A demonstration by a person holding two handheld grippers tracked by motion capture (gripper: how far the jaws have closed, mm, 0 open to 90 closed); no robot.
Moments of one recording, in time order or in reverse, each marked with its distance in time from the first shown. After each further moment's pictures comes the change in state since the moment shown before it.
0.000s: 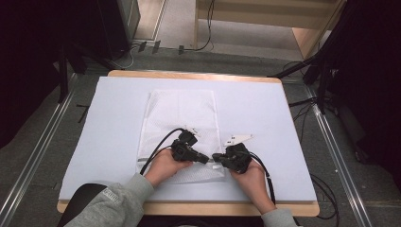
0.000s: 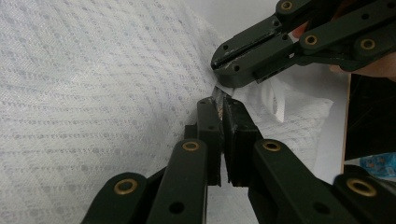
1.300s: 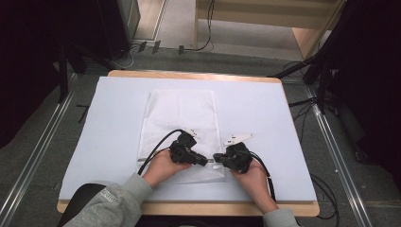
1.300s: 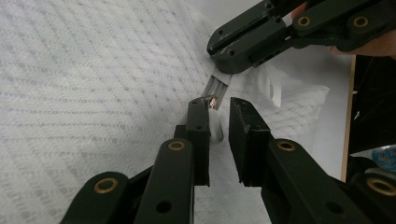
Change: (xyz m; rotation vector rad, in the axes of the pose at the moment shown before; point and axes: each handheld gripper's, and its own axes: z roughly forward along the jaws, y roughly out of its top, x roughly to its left) left arm -0.006 -0.005 -0.002 -0.005 0.020 0.040; right arm 0.000 0.002 -0.003 0.029 -0.012 0.009
